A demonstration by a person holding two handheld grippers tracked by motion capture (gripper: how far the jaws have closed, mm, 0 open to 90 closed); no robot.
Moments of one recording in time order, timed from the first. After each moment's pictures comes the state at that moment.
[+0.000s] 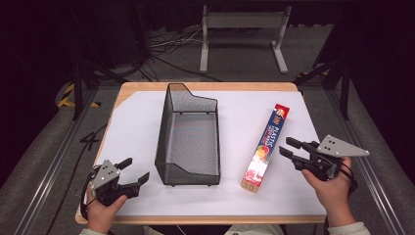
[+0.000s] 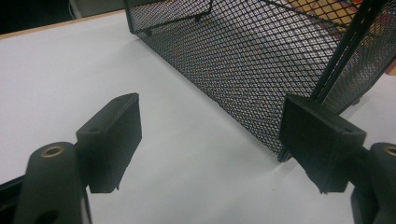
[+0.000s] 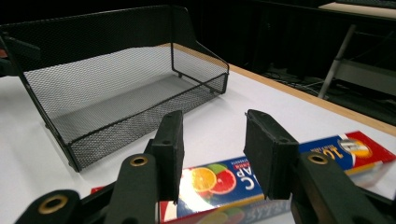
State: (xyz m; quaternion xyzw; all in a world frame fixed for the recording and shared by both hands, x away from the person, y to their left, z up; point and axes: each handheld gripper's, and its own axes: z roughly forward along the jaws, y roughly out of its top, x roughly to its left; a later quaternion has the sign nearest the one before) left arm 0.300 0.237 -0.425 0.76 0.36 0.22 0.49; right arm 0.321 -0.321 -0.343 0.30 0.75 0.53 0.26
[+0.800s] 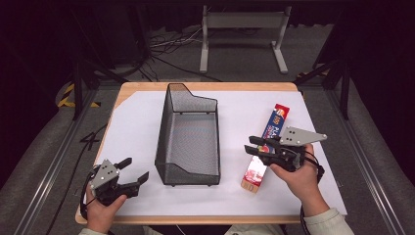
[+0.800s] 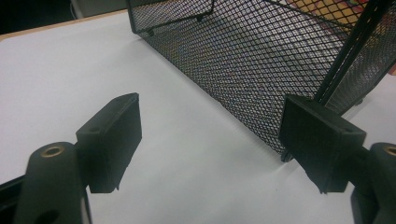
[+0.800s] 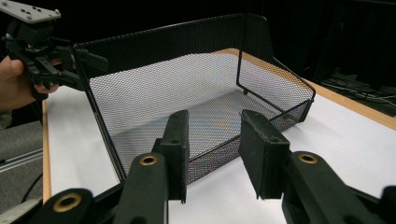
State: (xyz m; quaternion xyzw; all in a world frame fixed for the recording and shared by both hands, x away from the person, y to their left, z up) left arm 0.301 0.239 -0.426 0.76 0.37 0.22 0.49; right arm 0.345 -0.244 -0.336 0.23 0.79 0.55 0.17
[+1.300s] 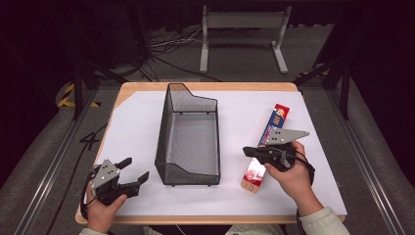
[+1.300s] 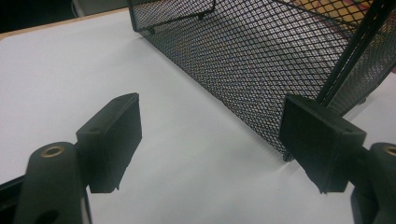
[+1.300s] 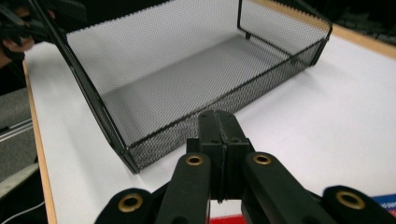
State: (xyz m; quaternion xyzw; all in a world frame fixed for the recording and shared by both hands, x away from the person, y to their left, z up) left arm 0.302 0.238 -0.426 0.76 0.37 0.22 0.49; right arm 0.354 -0.231 -0.352 0.28 0.83 0.46 0.13
